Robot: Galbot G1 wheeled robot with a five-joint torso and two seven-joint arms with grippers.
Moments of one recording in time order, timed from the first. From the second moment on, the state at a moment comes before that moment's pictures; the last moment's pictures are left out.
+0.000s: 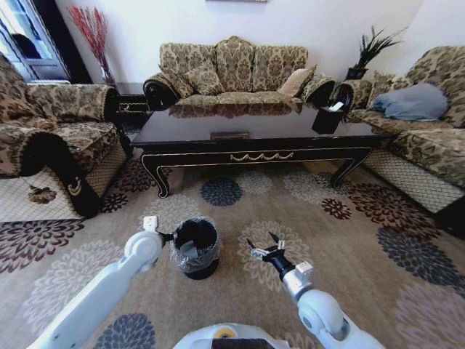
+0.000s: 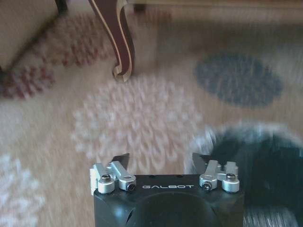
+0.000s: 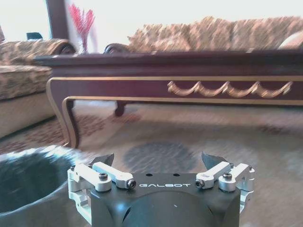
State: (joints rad) left arm 1.09 -0.81 -0.29 -2.10 -1.30 0.71 -0.91; right arm -1.54 1.00 0.34 2.13 0.41 -0.06 0.14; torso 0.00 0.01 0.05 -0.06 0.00
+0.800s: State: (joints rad) left arm 1.91 -1.11 -0.90 -2.21 -0.44 -0.15 -0.27; right arm -1.74 1.27 0.59 2.11 0.20 0.22 0.05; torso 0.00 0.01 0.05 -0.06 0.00
